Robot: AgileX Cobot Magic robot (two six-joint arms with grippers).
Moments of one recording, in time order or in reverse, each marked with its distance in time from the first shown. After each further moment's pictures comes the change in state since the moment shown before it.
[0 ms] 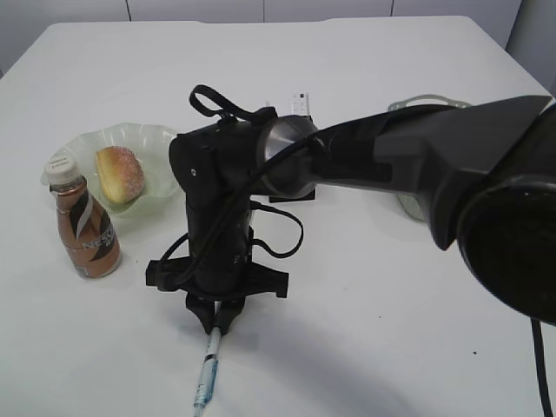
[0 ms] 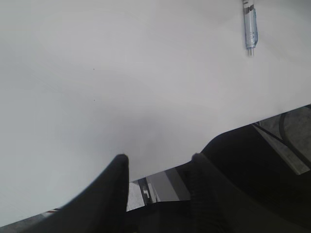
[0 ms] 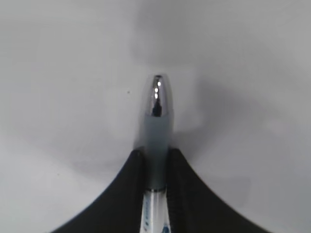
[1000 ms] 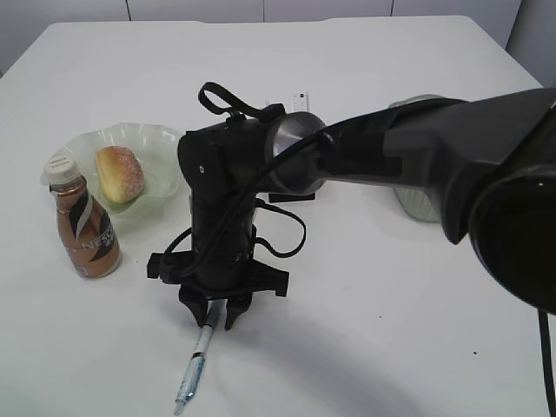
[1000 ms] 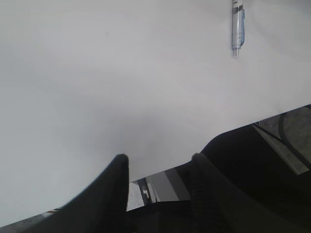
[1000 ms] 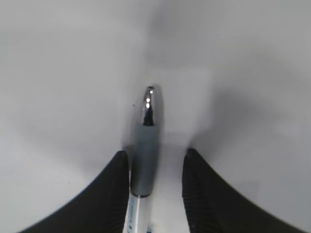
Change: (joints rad) left arm 0.000 0.000 0.000 0.000 0.000 0.000; right arm -0.011 -0.024 0.029 0.022 -0.066 -0.001
